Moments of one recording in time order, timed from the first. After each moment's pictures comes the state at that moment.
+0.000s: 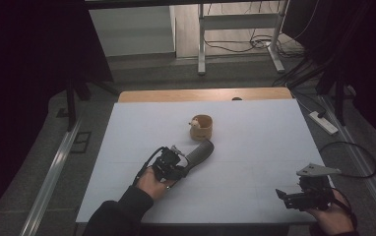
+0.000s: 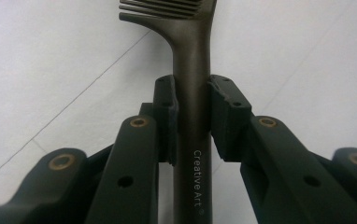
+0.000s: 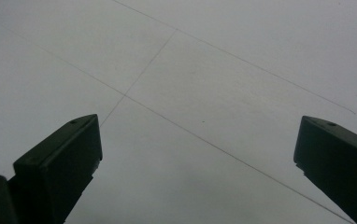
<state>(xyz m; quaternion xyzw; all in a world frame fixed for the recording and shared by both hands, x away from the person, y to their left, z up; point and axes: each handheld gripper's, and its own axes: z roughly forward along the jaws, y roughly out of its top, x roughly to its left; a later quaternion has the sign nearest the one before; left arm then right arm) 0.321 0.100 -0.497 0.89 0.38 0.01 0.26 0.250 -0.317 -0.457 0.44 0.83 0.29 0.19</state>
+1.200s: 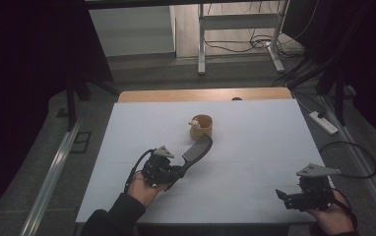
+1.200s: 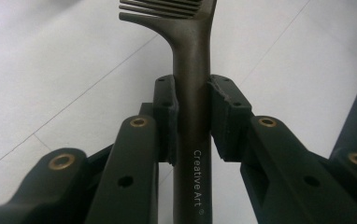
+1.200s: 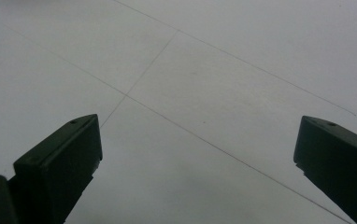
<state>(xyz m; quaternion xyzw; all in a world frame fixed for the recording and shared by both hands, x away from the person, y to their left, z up) 0.292 0.125 -0.474 0.86 0.37 0.02 0.36 0.249 -0.317 -0.457 0.43 0.83 0.29 0.20</state>
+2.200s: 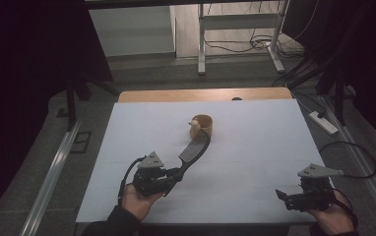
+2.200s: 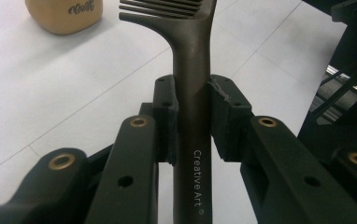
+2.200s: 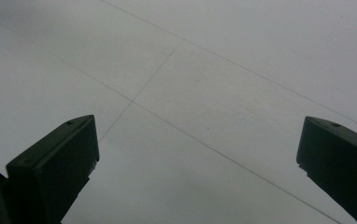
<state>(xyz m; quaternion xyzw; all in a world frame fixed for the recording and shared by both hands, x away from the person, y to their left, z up) 0.251 0.135 -0.457 0.82 0.35 0.05 0.44 0.247 -0.318 -0.455 0.42 0.83 0.31 0.20</state>
